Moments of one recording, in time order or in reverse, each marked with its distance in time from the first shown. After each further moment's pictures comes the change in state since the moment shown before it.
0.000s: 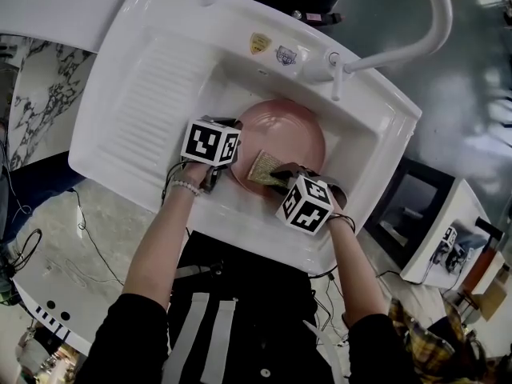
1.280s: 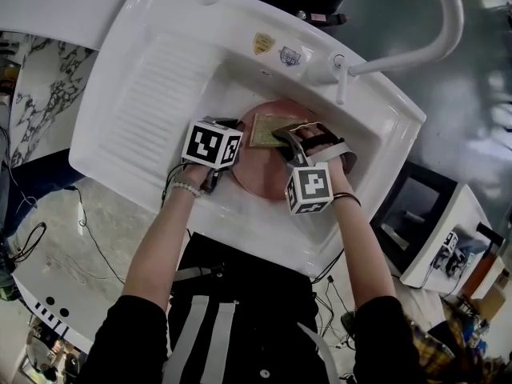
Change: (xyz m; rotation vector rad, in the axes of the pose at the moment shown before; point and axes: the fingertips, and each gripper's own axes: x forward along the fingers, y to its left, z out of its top) left arm -0.001 0.000 0.000 0.008 -0.001 0.003; right arm -0.017 -0.097 0.040 -0.687 0.037 -0.455
